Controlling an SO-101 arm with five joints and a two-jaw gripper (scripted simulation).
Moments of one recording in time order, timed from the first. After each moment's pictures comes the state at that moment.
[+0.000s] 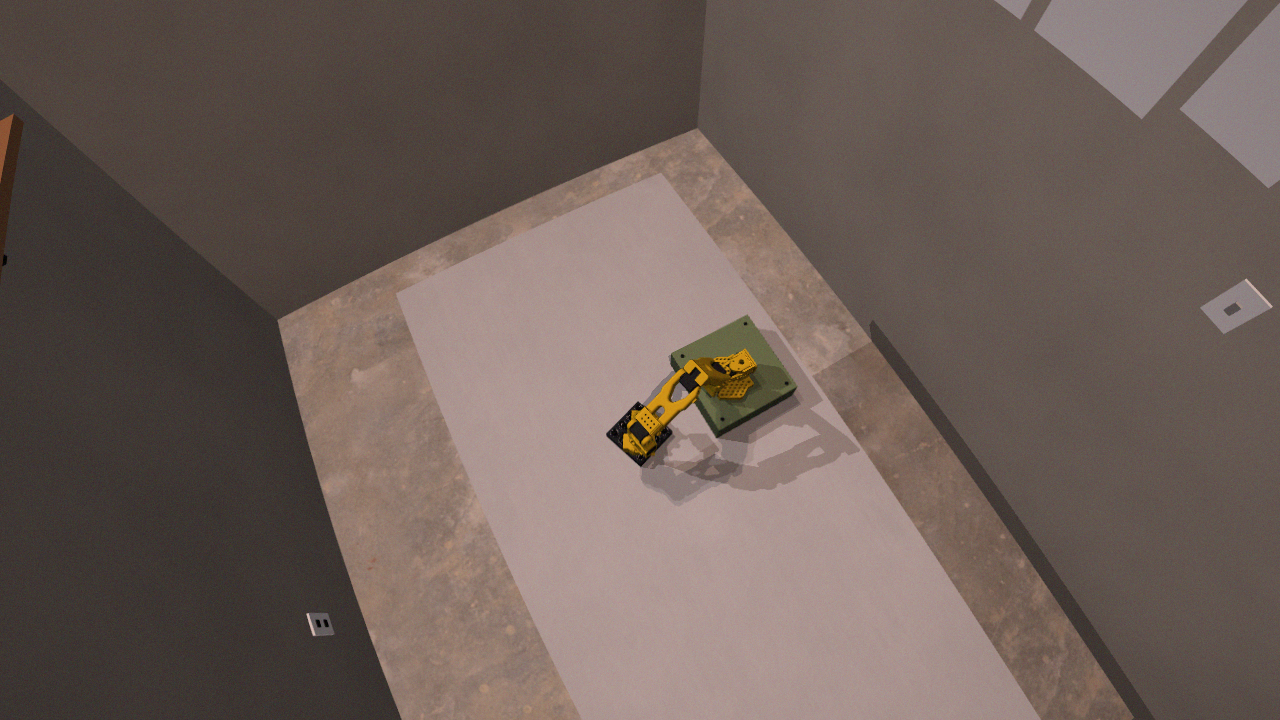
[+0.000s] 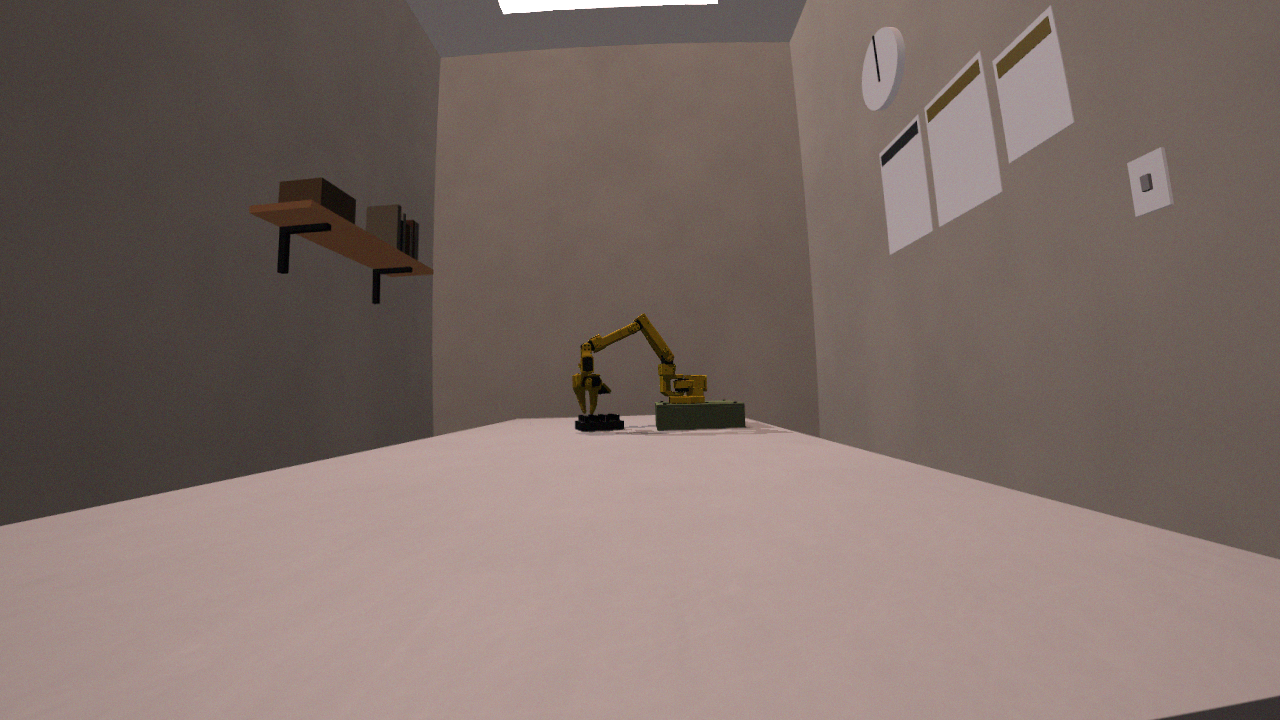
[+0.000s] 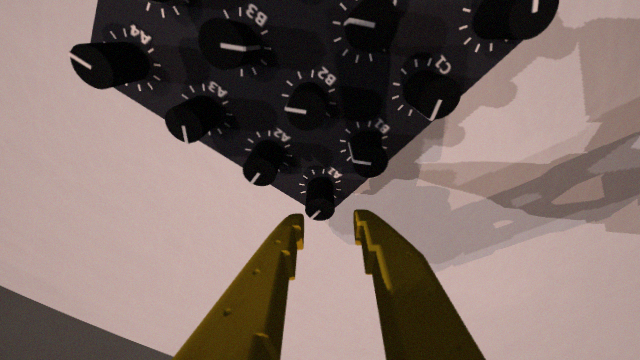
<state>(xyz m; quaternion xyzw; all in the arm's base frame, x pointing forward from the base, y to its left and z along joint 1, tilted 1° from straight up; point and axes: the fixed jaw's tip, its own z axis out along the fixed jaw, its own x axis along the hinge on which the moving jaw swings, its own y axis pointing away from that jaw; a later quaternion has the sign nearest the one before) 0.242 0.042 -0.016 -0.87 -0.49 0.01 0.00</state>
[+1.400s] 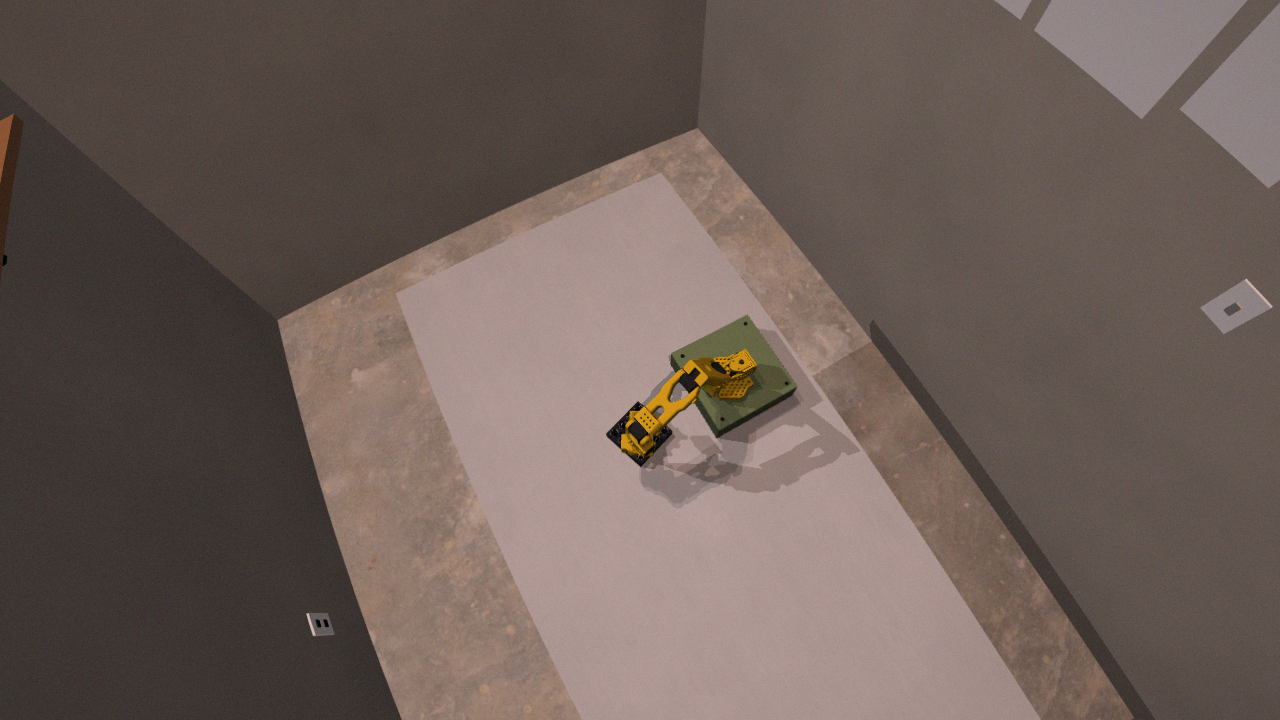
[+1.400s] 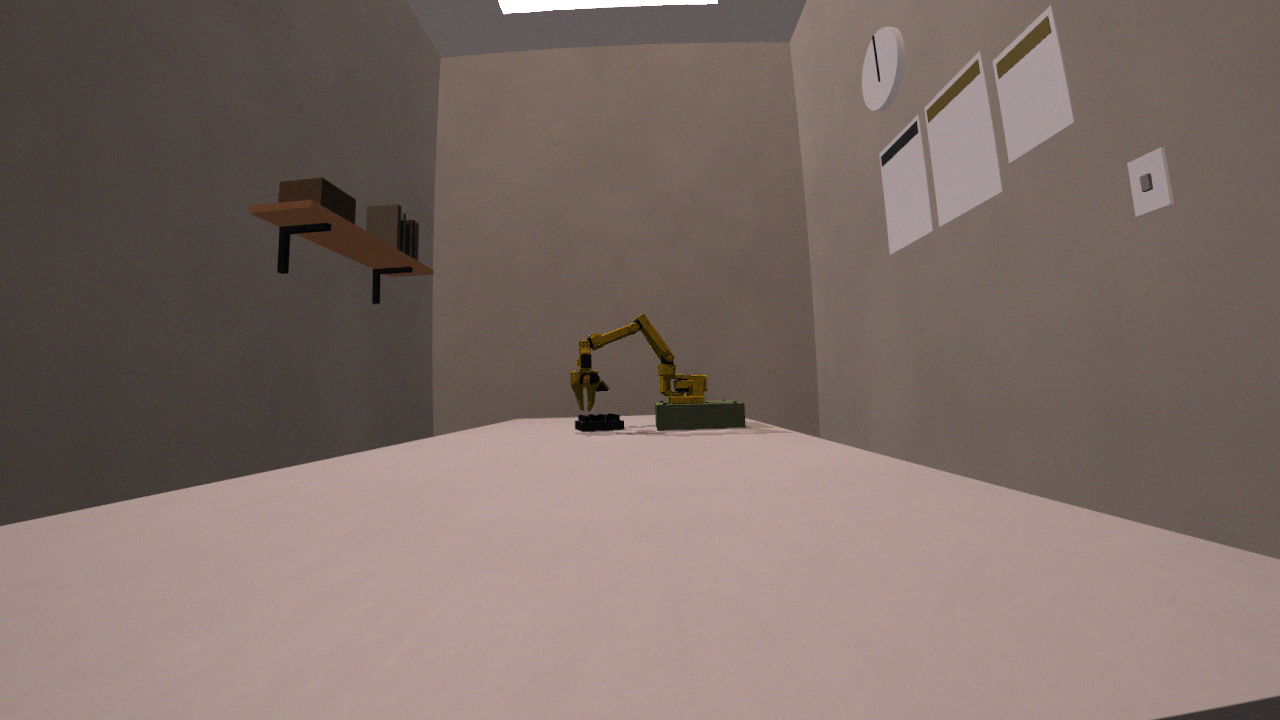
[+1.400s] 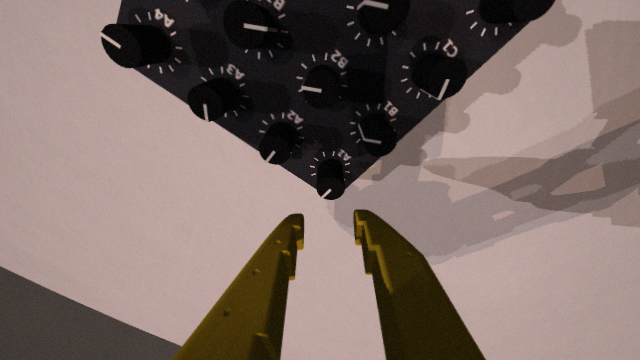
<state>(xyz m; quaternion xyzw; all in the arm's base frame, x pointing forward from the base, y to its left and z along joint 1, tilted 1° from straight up) 0.248 0.043 -0.008 -0.87 -0.49 0.00 0.00</state>
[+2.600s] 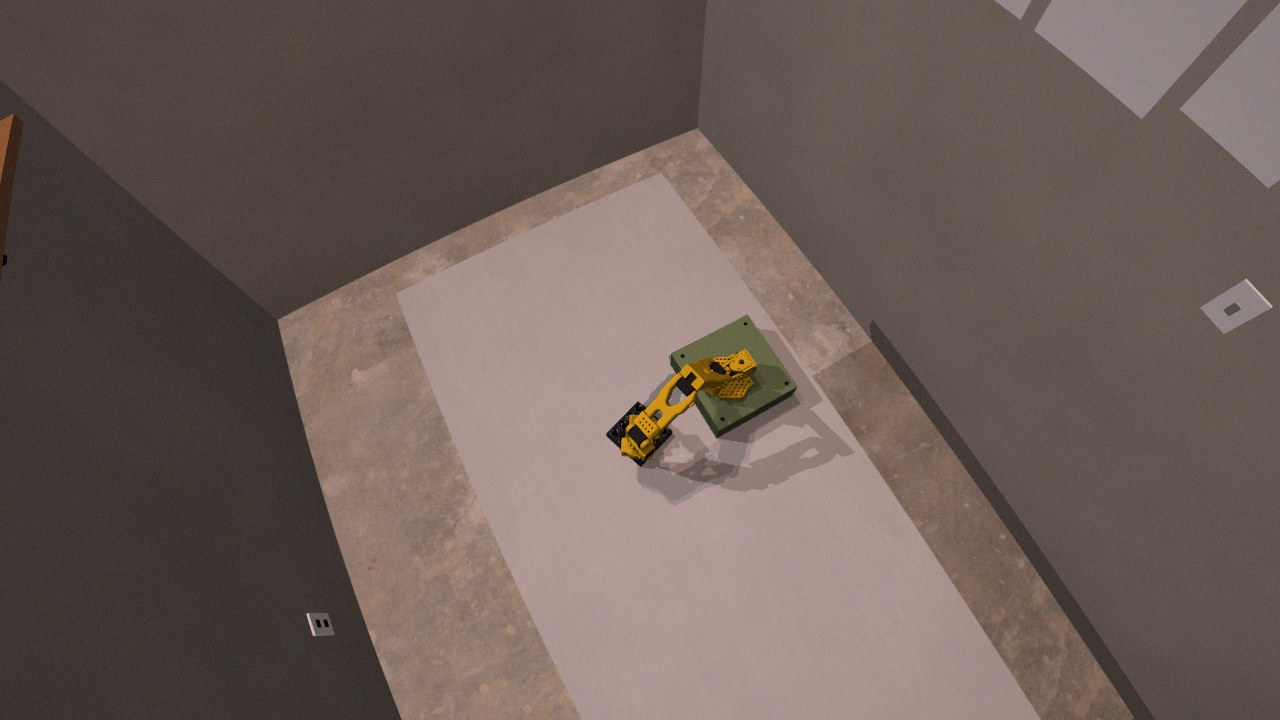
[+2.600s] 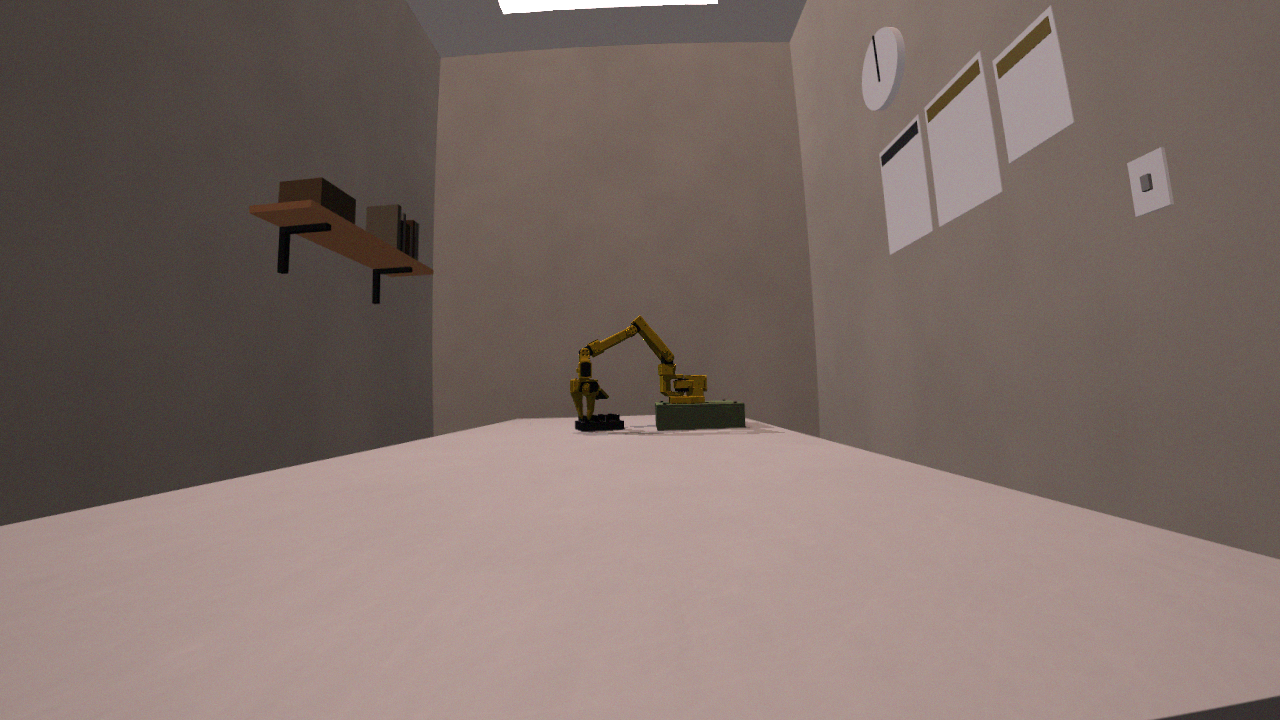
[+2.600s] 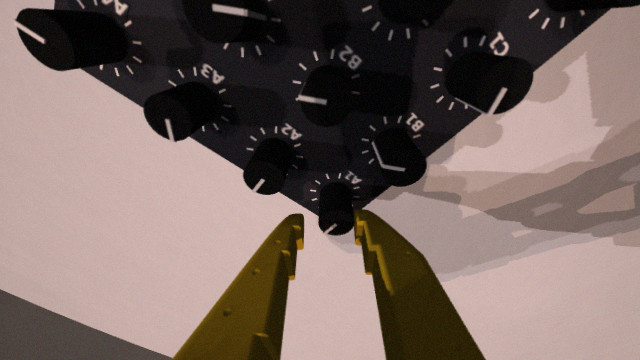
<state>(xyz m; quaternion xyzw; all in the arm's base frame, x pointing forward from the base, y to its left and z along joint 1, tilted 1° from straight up) 0.250 0.044 -0.029 -0.87 -0.49 0.00 0.00</state>
